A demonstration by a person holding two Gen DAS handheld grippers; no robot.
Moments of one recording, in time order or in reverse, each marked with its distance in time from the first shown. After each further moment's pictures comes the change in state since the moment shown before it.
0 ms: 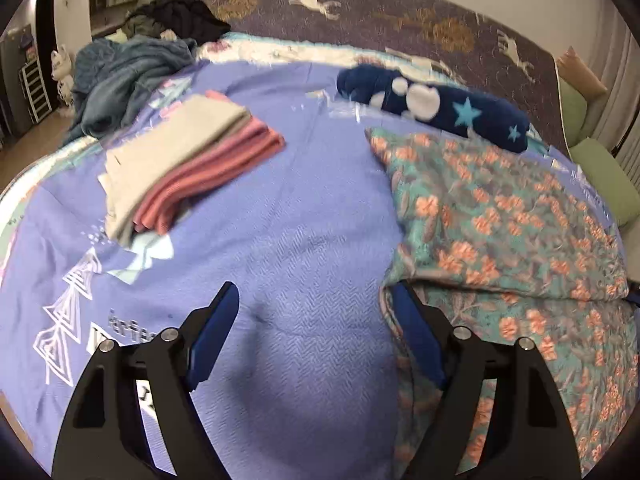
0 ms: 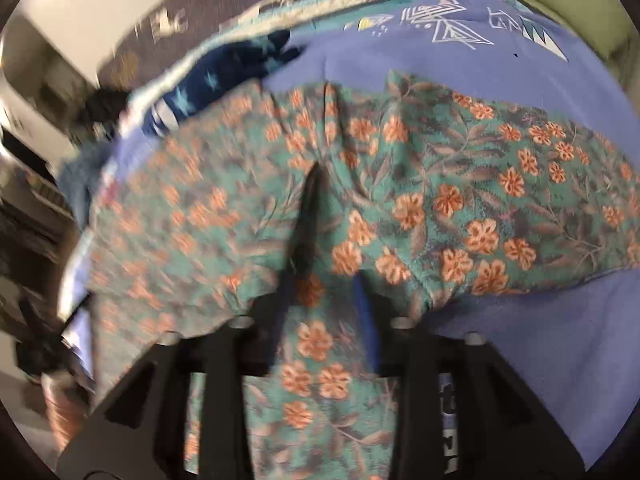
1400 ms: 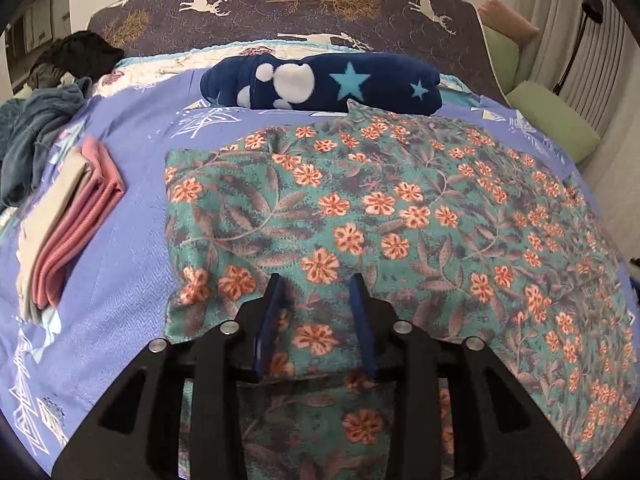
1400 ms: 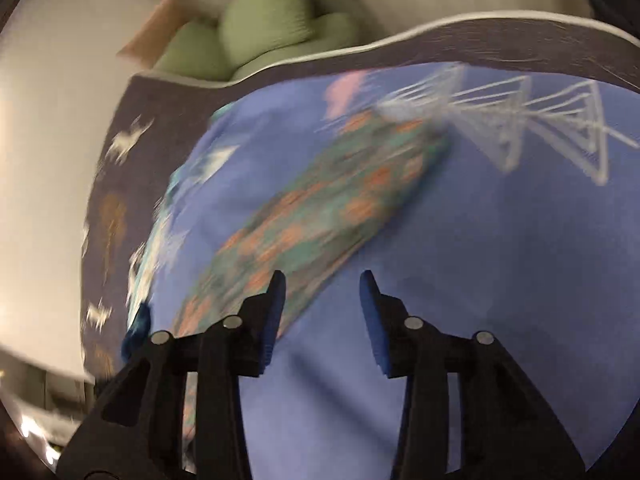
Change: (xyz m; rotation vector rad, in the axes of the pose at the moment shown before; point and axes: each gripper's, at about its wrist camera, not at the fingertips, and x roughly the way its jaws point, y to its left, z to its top) left arm 0.052 -0.109 0.021 0.234 0.058 -0.199; right arm -0.120 -0.308 -0.065 0.924 -0.458 -0.106
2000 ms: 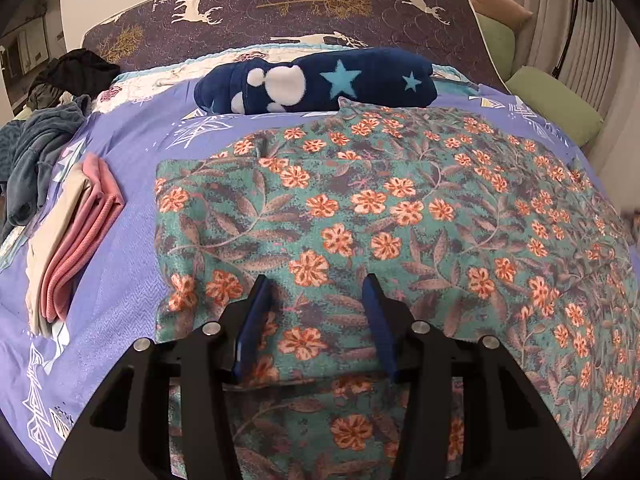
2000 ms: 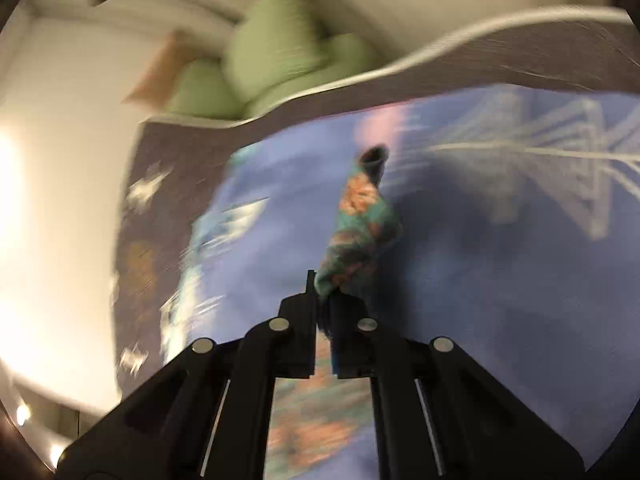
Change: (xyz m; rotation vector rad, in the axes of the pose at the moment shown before) left arm 0.003 -0.016 -0.001 0.066 -0.006 0.055; right arm 0.016 0.072 0.008 -0.045 -0.052 0.239
